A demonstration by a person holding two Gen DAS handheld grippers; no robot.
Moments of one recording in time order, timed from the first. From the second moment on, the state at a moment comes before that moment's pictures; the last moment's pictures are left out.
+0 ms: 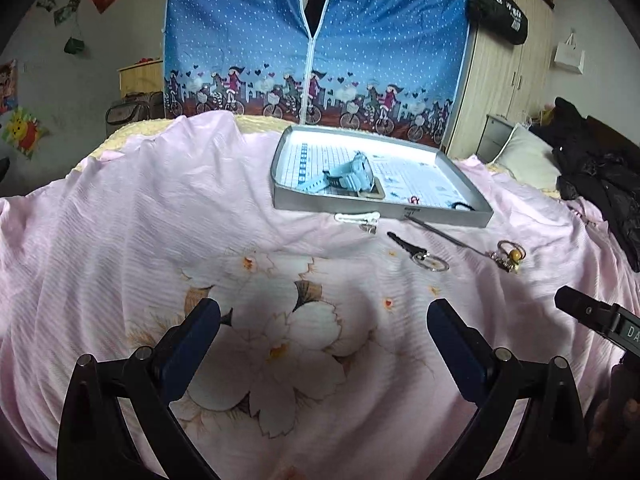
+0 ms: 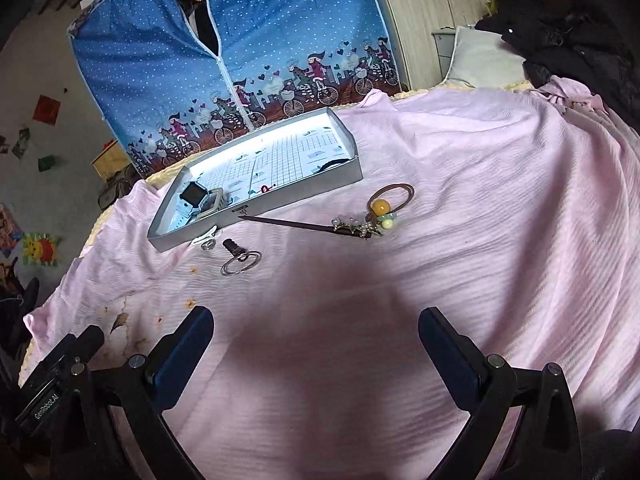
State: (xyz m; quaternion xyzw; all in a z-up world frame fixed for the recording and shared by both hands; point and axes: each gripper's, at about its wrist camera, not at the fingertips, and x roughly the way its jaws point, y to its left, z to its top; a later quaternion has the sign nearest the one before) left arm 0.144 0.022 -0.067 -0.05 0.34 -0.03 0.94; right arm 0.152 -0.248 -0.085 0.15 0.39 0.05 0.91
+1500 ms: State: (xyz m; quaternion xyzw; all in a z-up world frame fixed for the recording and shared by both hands) left arm 0.289 -0.073 -0.120 -0.03 0.42 -0.13 0.90; right arm 0.307 -0.334 -0.119 0.21 0.49 0.11 0.84
